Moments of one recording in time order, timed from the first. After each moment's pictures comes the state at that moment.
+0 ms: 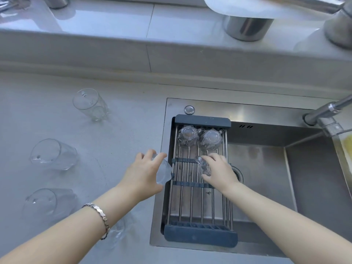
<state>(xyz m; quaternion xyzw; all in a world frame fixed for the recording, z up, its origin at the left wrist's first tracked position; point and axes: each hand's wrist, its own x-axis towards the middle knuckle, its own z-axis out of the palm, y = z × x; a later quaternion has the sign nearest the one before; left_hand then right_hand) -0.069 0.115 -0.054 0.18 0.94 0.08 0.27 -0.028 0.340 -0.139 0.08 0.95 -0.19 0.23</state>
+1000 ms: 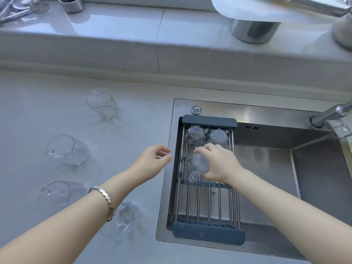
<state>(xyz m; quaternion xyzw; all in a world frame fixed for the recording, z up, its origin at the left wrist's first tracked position) -0.087 0.114 -0.054 -0.02 0.84 0.43 0.33 -0.052 0.326 -0.088 -0.10 0.97 -0.12 0.19</state>
